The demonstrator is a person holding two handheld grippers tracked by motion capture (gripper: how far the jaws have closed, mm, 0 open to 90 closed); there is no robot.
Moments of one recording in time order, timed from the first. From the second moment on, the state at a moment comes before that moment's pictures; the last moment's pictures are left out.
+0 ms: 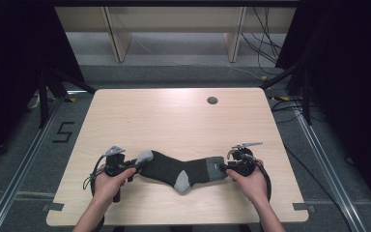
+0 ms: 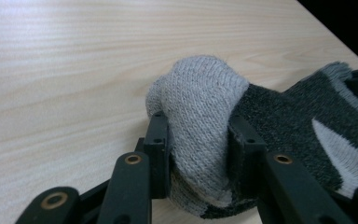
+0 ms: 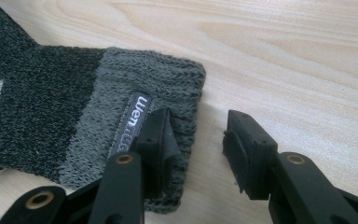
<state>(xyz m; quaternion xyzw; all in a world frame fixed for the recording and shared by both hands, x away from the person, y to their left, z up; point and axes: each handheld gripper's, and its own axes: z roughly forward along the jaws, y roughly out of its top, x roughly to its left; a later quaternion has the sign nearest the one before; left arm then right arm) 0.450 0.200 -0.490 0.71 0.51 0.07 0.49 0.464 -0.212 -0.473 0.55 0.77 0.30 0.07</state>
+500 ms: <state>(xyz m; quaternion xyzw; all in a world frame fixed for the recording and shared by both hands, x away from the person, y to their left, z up) 0.450 0.198 -0.468 0.69 0.50 0.09 0.51 0.465 -0.205 -0.473 0.55 0.77 0.30 0.07</state>
